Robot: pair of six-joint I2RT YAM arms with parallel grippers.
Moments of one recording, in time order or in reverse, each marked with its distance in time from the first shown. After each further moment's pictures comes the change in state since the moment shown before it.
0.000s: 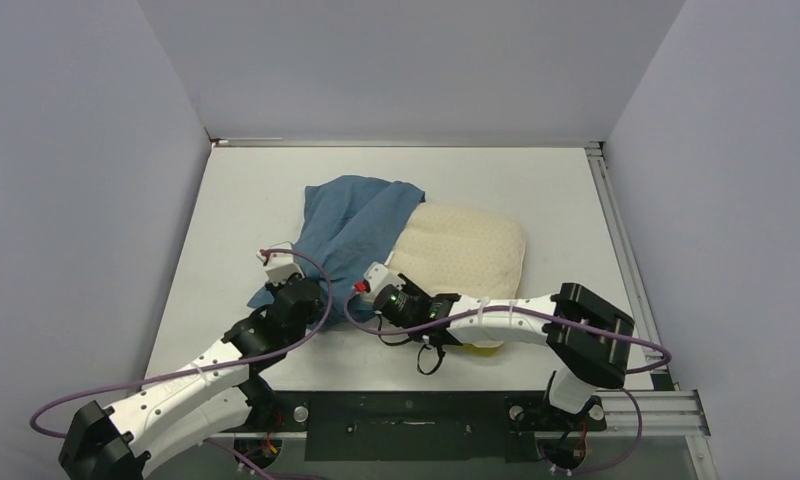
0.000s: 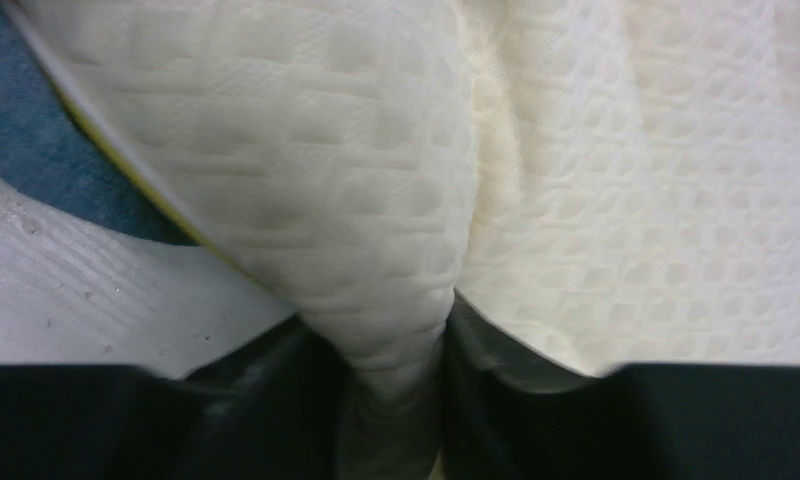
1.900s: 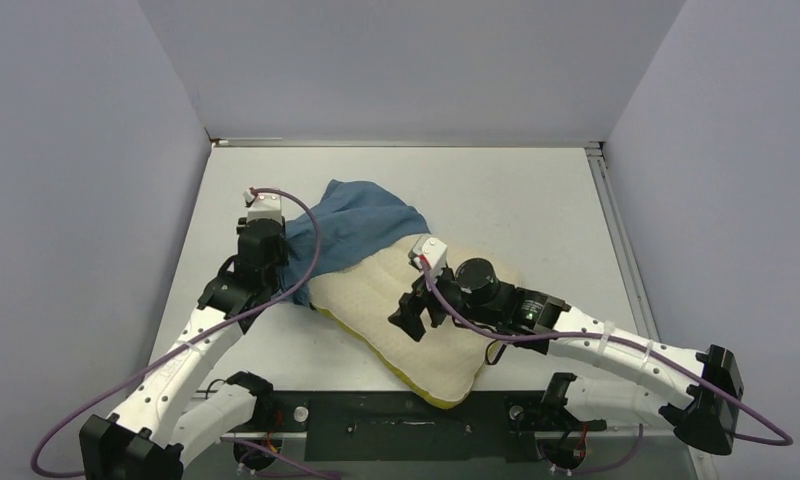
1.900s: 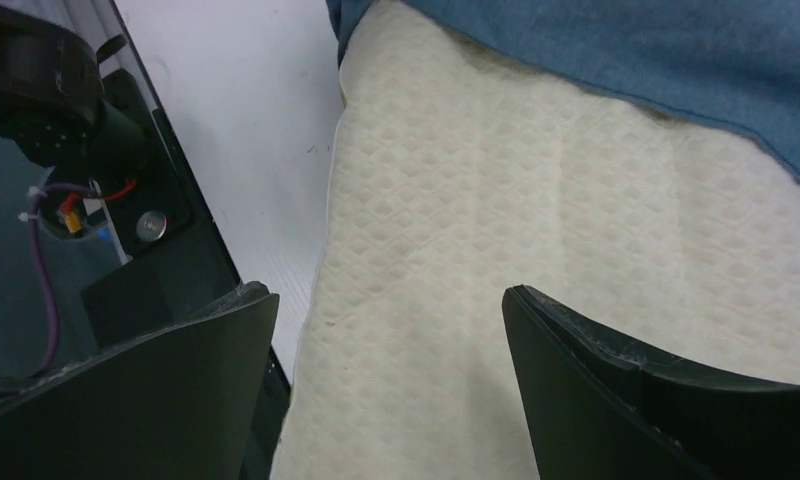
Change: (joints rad) left arm 0.372 0.150 0.359 -0.127 0.165 0.563; right arm -0.116 -0.629 -0.155 0.072 -0.637 0.122
